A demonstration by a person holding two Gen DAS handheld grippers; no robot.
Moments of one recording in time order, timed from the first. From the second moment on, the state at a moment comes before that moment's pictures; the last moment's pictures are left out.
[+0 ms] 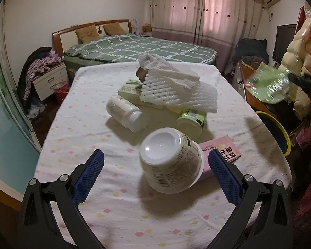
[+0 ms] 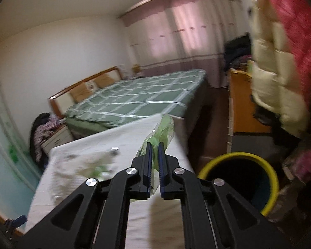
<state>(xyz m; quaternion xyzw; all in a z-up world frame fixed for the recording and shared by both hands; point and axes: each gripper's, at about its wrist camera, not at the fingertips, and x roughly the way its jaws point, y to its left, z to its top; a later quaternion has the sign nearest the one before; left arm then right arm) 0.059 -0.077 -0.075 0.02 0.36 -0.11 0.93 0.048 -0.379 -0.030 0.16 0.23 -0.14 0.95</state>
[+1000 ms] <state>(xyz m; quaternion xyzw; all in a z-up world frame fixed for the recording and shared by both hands) 0.102 -0.083 -0.109 -0.02 0.40 -0.11 0.91 0.058 -0.455 -0.125 0.14 0.31 -0.28 0.90</state>
